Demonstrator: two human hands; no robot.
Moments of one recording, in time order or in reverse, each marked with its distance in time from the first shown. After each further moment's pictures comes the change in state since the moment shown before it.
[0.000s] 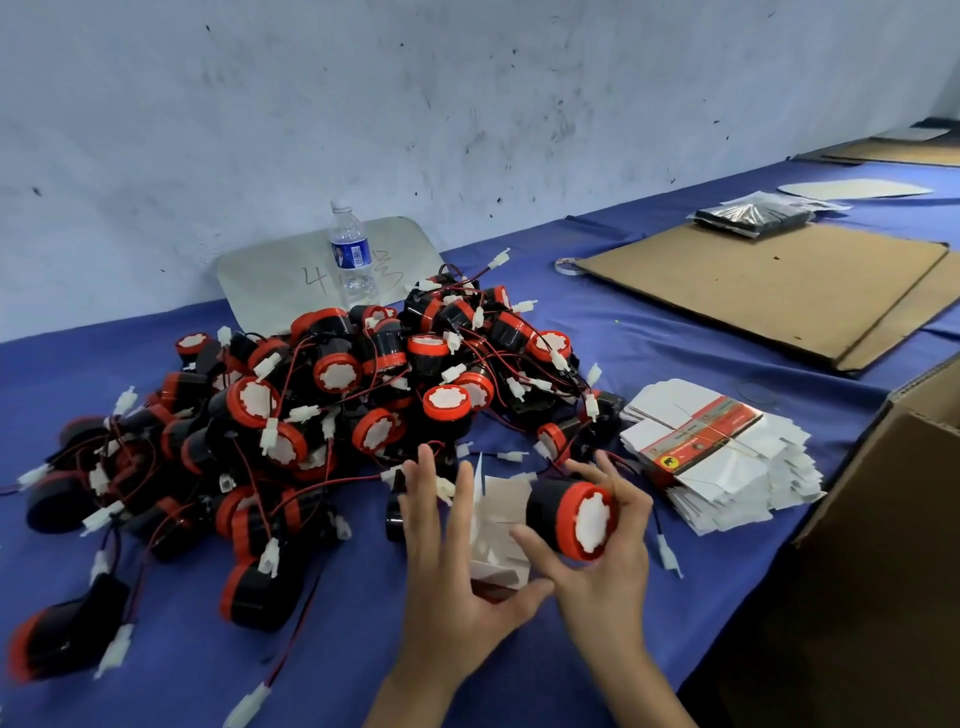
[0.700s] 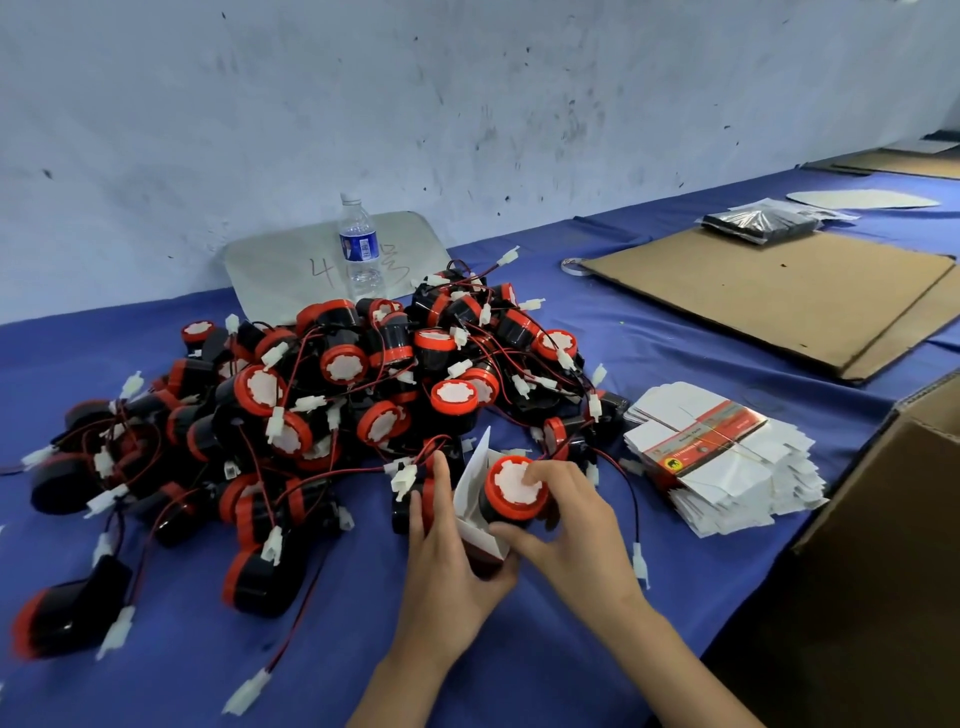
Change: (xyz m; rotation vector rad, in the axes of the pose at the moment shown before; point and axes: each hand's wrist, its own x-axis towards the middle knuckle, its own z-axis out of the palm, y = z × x) left_hand -0.009 -0.023 0.008 -0.050 -0.201 -0.344; right_hand 0.024 0.006 0.002 -0.360 -0.390 -0.205
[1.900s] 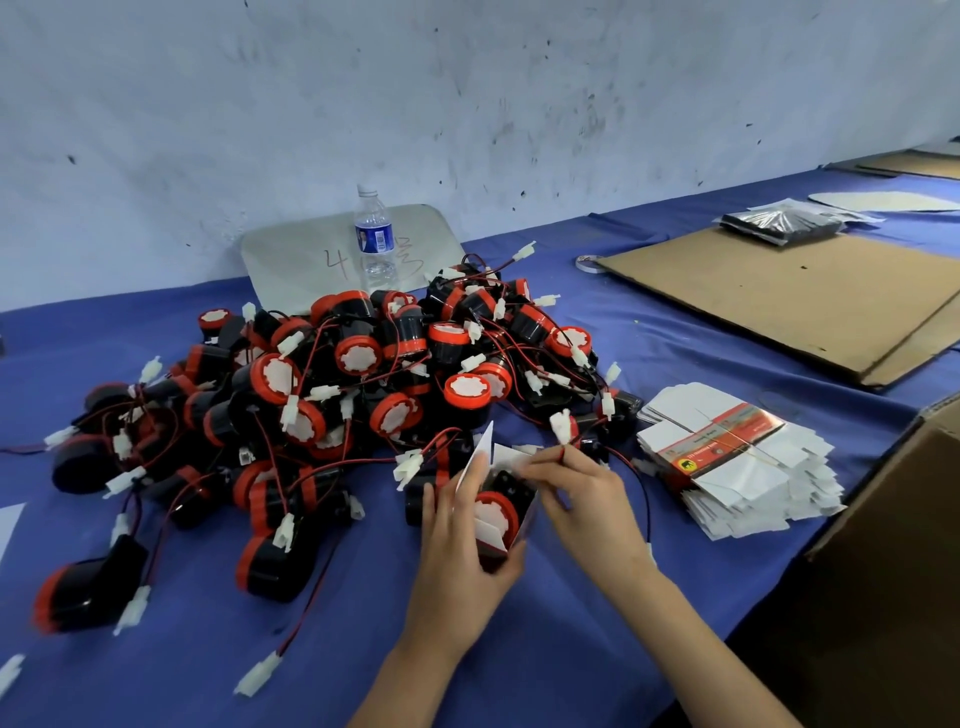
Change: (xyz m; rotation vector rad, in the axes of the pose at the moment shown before) left_hand 0.002 0.005 -0.002 -0.032 0.039 0.112; right_hand 0.025 0.006 -0.006 -0.143 -0.017 -0.168
